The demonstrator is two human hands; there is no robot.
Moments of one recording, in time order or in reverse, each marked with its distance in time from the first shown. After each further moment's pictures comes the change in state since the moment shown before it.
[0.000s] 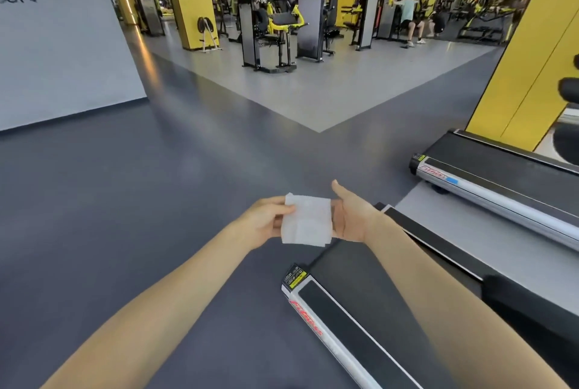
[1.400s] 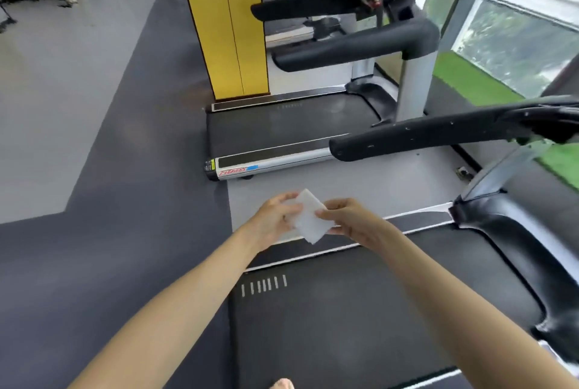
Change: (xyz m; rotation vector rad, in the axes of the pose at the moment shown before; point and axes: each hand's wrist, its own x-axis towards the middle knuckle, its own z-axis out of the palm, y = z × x) left_hand 0.542 0.270 0.429 0.257 -0.923 -0.336; right_hand -0.015 -0.372 -0.396 0.221 1.019 -0.356
